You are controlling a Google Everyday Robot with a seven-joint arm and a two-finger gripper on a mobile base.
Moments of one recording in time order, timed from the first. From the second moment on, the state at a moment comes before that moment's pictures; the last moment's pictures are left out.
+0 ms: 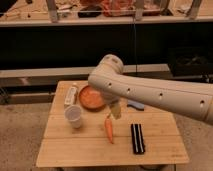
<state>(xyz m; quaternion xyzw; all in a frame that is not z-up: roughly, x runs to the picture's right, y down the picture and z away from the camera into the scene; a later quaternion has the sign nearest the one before) 0.032 0.078 0.683 -0.26 0.00 -0.19 0.95</state>
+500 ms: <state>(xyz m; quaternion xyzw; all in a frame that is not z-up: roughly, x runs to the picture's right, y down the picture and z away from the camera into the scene) 0.020 0.054 0.706 -0.26 -0.01 -0.19 0.95</state>
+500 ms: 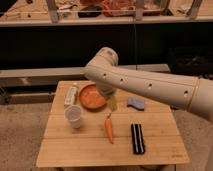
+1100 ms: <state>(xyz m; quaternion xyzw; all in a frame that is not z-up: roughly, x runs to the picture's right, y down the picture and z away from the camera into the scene) 0.056 0.028 0.738 -0.28 -0.03 -0.13 0.95</state>
